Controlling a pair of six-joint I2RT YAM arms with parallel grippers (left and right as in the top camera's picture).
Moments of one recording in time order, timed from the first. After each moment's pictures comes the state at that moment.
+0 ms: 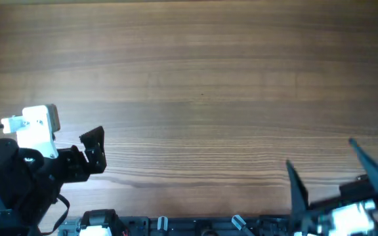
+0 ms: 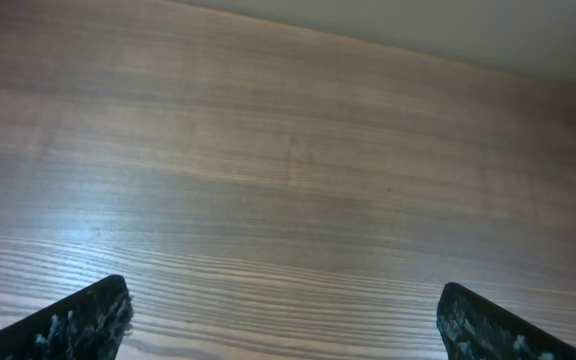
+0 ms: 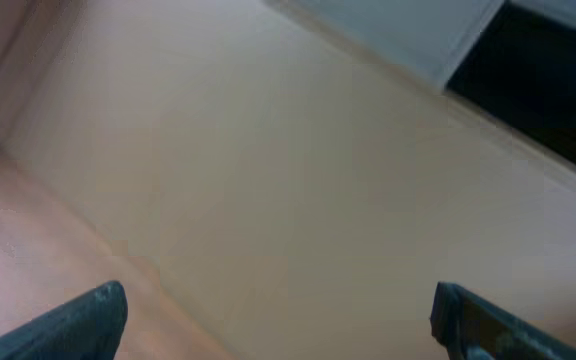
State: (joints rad) left arm 0.06 0.81 1.52 -1.38 0.13 -0.13; right arm -0.26 0.11 0.83 -0.35 -0.69 -0.37
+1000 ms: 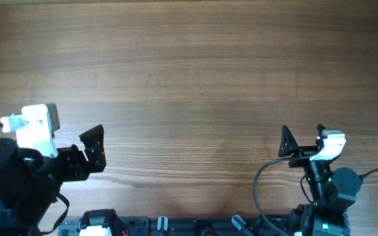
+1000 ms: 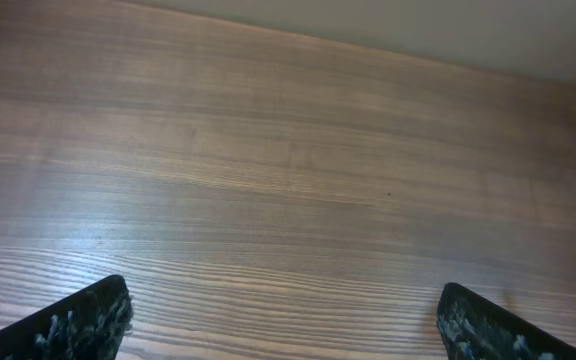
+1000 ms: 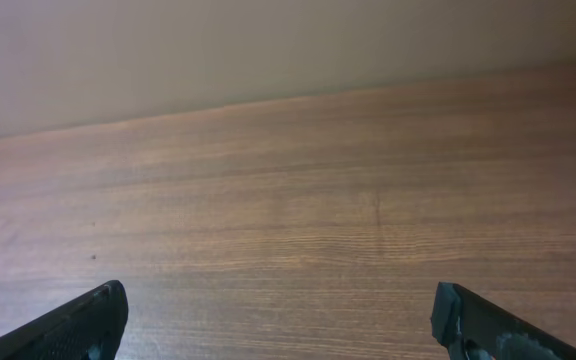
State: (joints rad) left arm 0.06 0.81 1.52 -1.36 0.13 -0.12; right arm -0.26 0.11 0.07 -0.18 -0.35 0.09
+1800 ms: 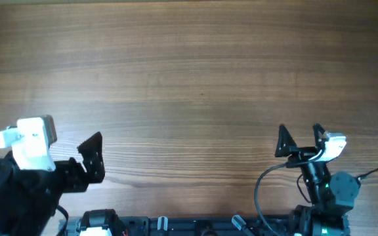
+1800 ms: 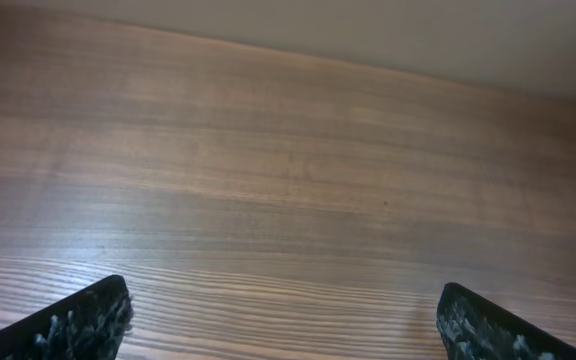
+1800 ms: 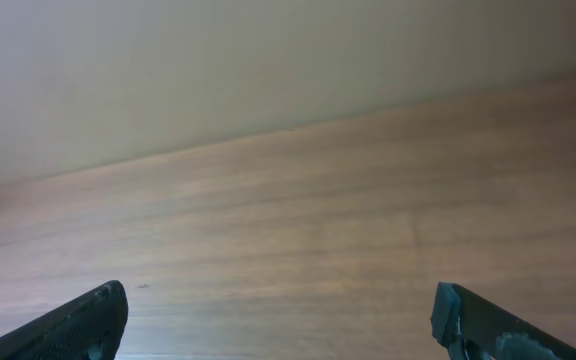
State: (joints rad) left arm 0.06 0.75 1.52 -1.36 0.13 -0.12; right arm -0.18 0.03 0.07 -0.18 -0.33 0.21
